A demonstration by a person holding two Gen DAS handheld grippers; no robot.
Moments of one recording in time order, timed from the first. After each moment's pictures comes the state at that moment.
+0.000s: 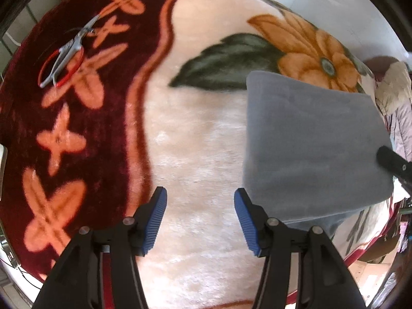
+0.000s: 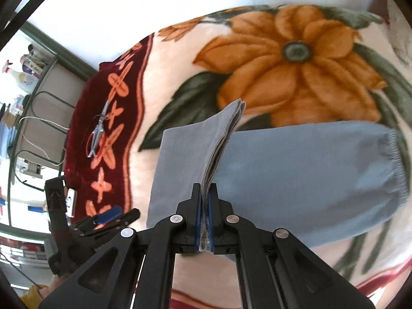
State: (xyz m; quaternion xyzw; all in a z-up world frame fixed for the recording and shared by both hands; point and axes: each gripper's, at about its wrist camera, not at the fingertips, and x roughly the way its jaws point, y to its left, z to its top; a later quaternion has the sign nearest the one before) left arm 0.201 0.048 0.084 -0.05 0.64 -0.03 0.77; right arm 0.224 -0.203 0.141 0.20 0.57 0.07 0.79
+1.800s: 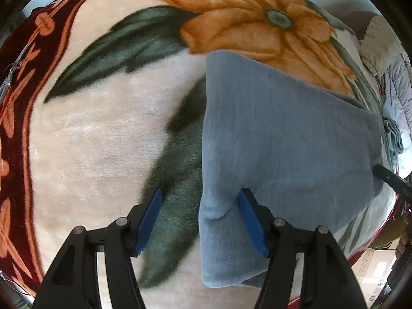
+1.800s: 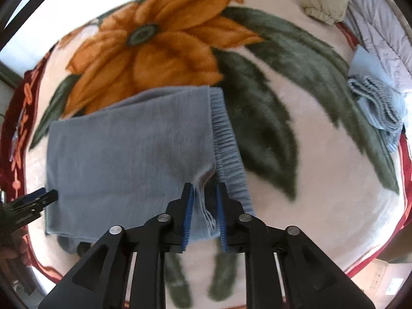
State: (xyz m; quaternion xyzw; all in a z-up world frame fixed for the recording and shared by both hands) left arm 0.217 -0.114 0.029 0.01 0.65 -0.08 0.75; right arm 0.167 -0.419 0.061 0.13 0.61 -0.08 0.78
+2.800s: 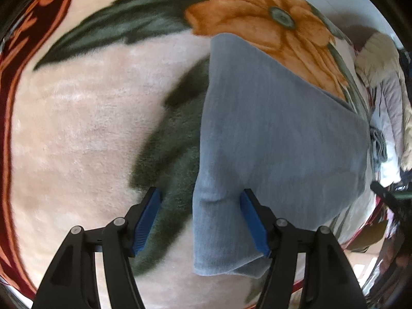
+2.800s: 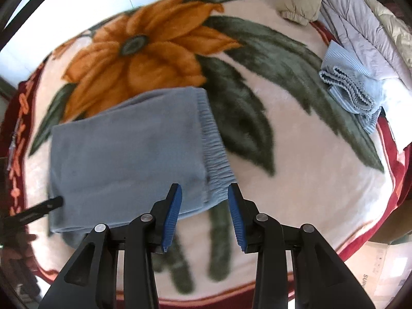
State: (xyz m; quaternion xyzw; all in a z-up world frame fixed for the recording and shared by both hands) left arm 0.212 -0.091 0.021 -0.07 0.68 -0.10 0.72; right arm 0.139 -0.411 0.091 0.14 0.59 -0.11 0.78
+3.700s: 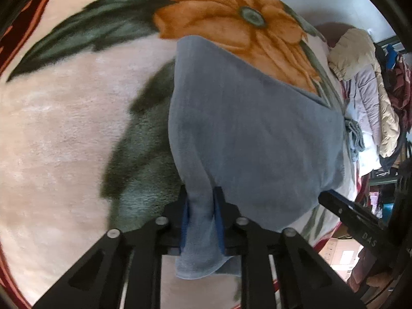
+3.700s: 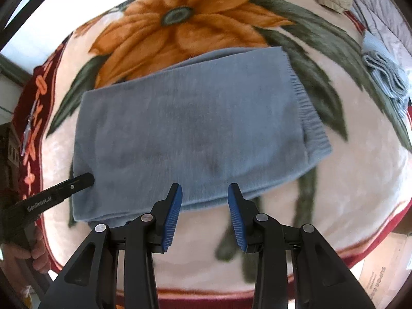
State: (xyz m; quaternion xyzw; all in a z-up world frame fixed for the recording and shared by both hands) left arm 0.210 -0.097 0.028 -0.10 0.66 -0.18 0.72; right arm 0.140 -0.335 0.065 0.17 0.62 -0.06 0.77
